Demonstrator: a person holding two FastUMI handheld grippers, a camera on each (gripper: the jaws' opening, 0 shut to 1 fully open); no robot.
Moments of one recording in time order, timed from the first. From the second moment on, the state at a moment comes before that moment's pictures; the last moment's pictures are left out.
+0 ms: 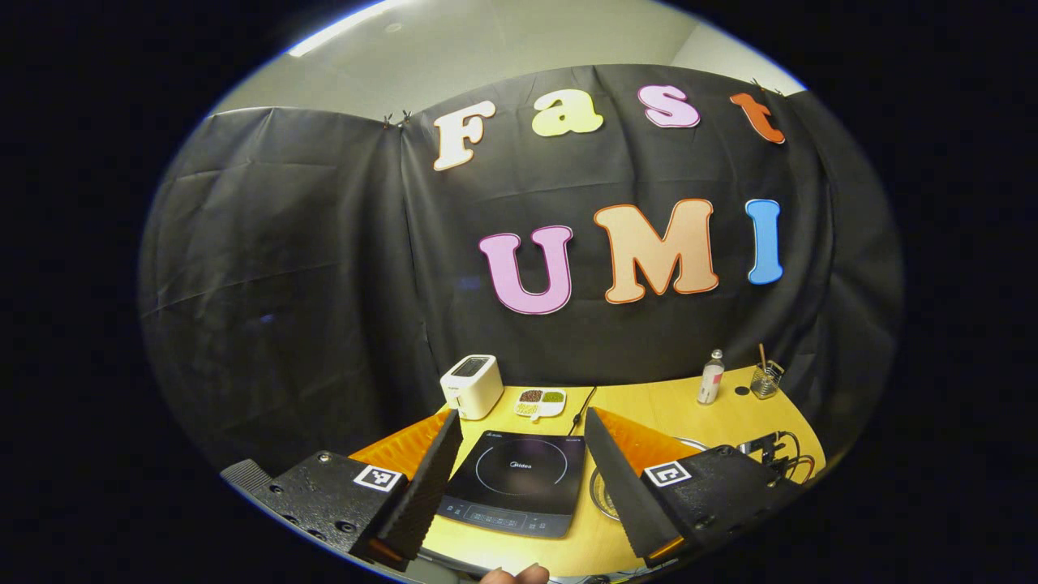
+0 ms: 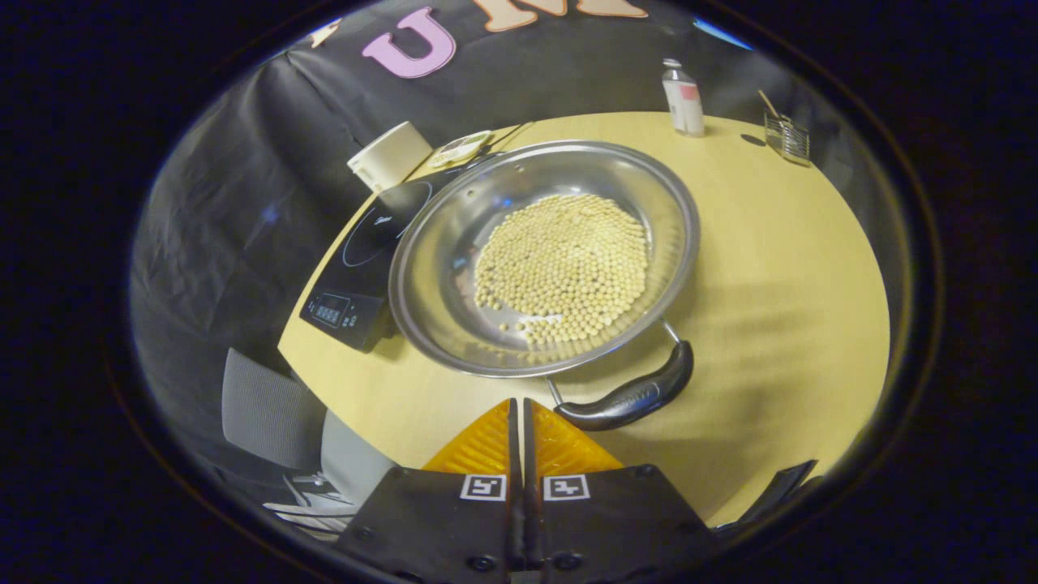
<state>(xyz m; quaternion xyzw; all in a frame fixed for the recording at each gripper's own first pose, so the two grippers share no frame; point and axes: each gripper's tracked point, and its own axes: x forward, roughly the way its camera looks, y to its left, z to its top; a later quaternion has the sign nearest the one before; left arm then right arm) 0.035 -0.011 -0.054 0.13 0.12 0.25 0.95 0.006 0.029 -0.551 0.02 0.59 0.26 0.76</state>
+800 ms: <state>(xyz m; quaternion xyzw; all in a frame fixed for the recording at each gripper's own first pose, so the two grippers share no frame) 0.025 0.000 -0.055 0.13 0.12 0.27 0.95 0.072 -0.032 -0.565 0.00 0.58 0.20 0.79</state>
